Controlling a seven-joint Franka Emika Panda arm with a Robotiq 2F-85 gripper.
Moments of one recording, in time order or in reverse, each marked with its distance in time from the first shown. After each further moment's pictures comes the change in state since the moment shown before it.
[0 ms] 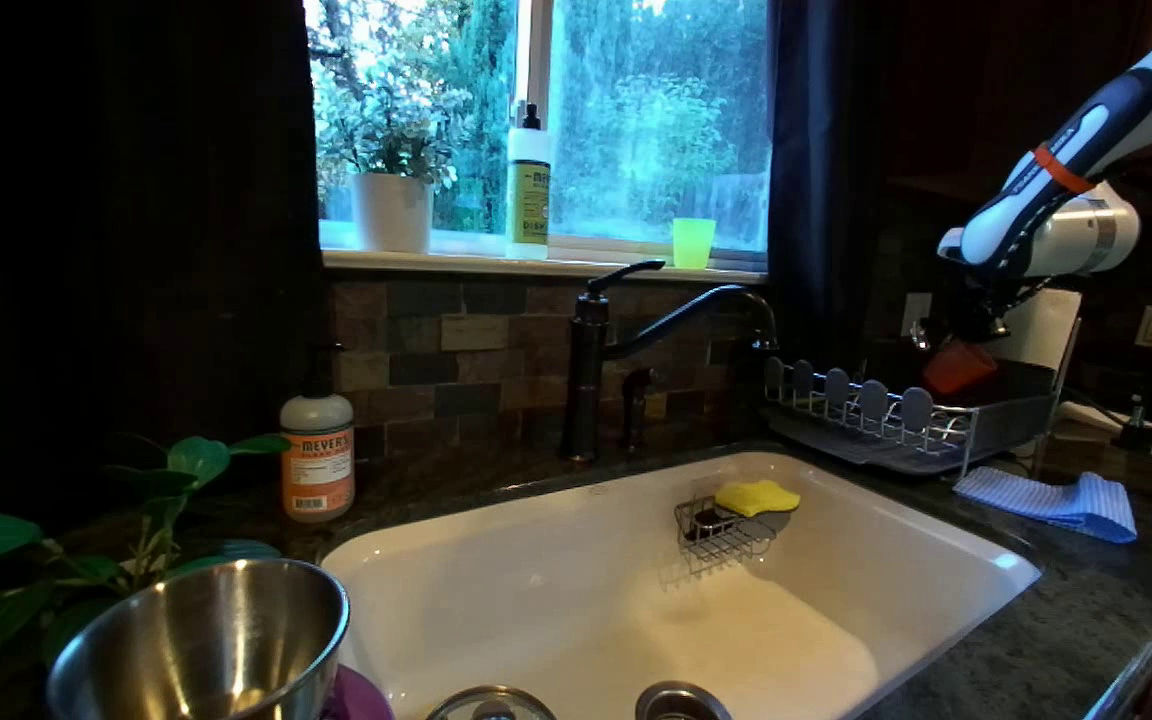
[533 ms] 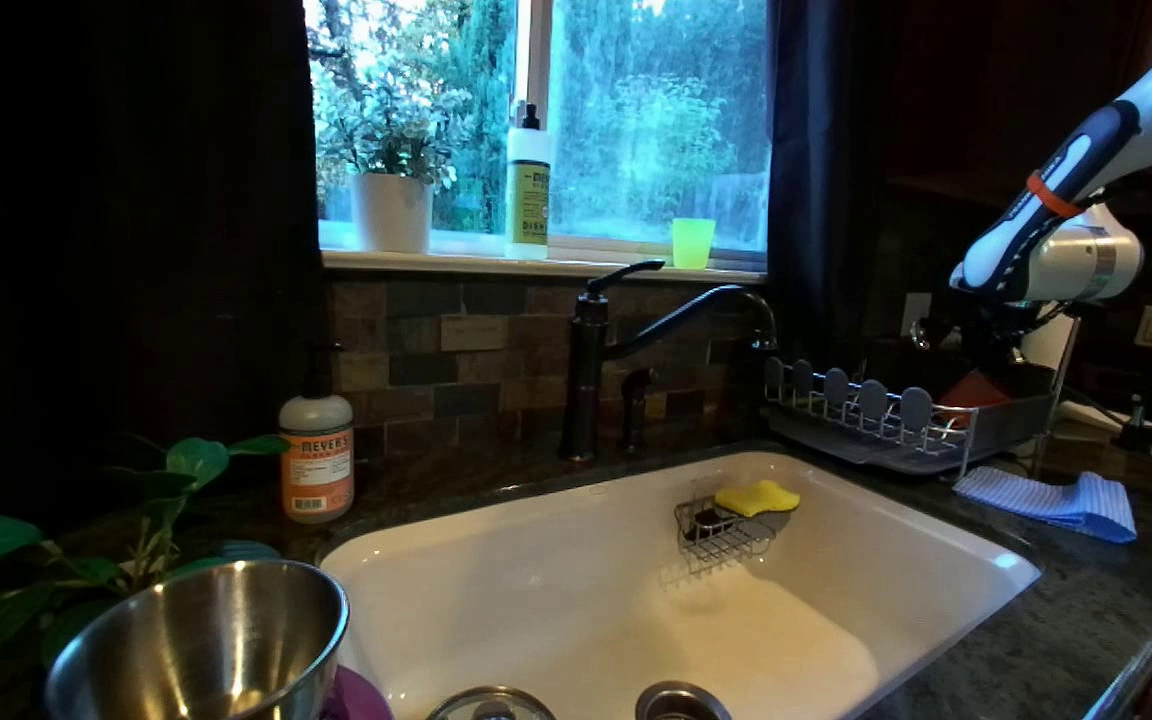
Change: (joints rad) arm -0.027 0.092 -0.022 0.015 0.078 -0.029 -0.062
